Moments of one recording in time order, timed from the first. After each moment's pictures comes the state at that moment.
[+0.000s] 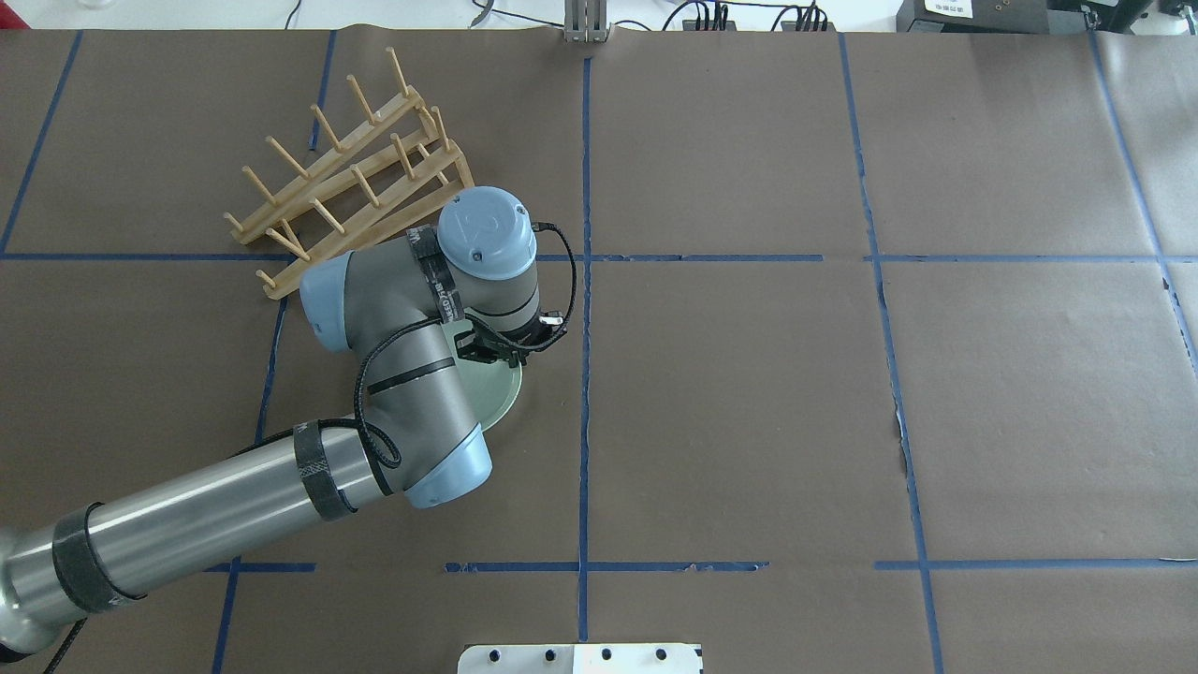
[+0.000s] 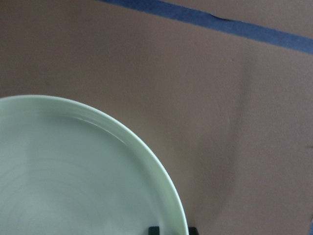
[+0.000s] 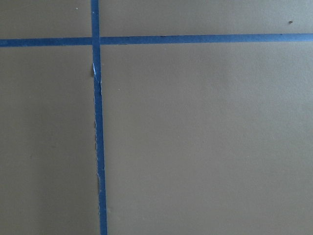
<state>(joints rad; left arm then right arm) -0.53 -2.37 -1.40 -1.65 -1.93 -1.43 1.62 -1.68 1.60 -1.60 2.30 -0.07</state>
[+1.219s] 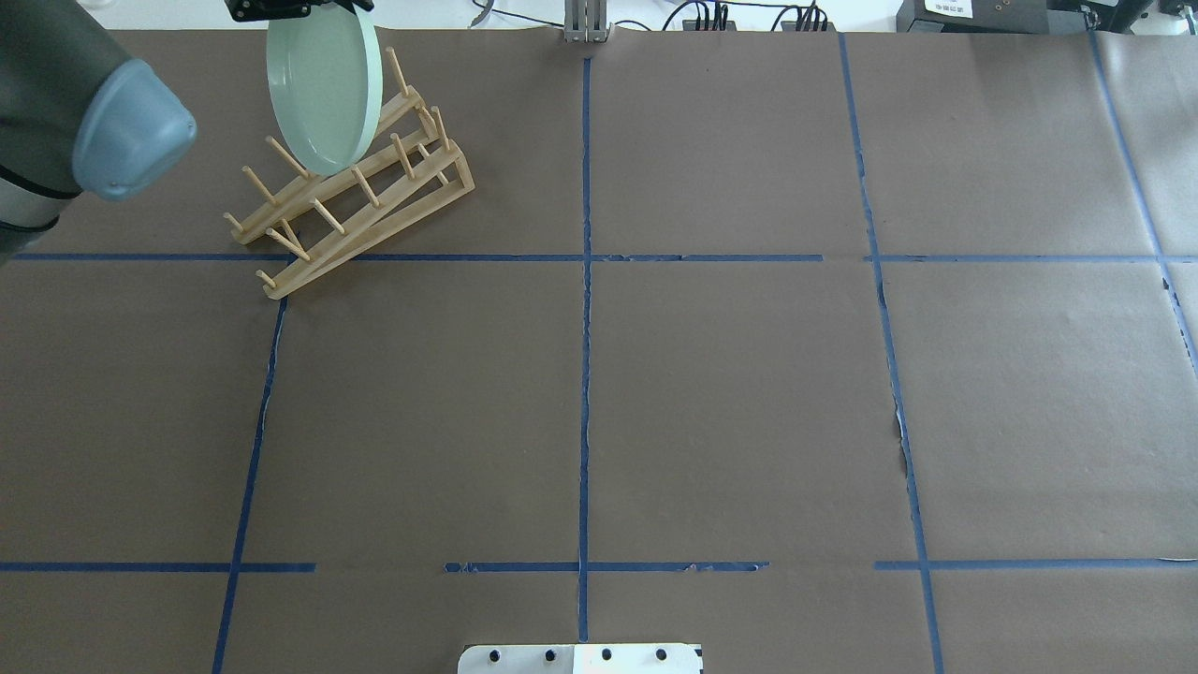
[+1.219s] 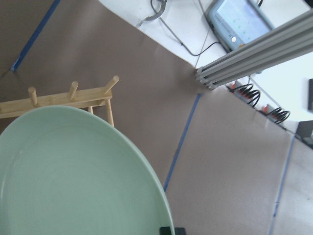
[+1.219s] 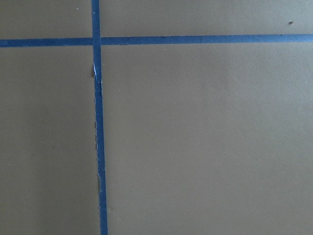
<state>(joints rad) -1.10 -2.26 -1.75 -1.92 -2.22 -1.61 1.62 -1.68 1.60 -1.60 2.30 -0.07</state>
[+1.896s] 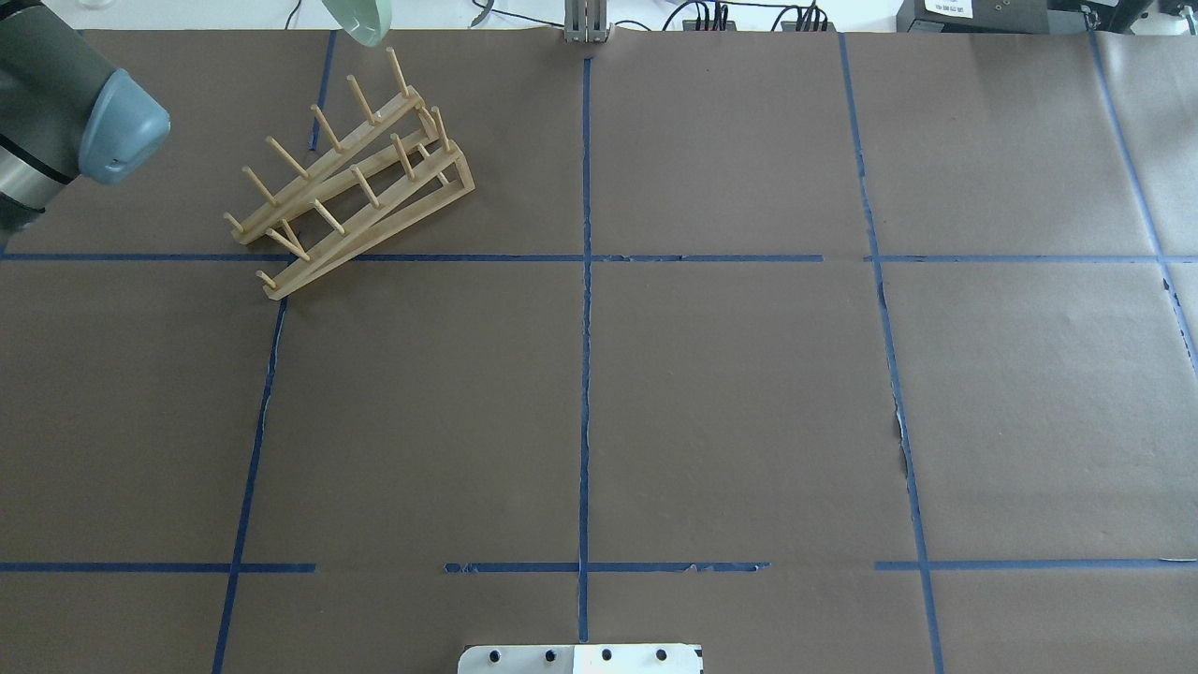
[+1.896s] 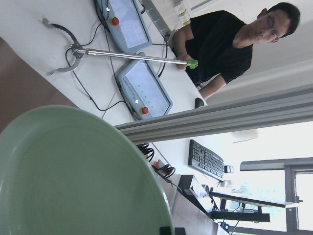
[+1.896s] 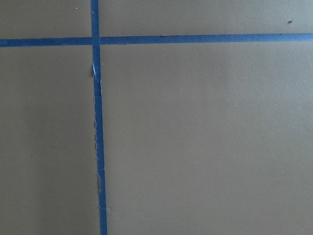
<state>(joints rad) -1.13 -2.21 -1.48 -2.76 -1.95 -1.93 1.62 -1.68 1.60 -1.60 2.30 -0.07</state>
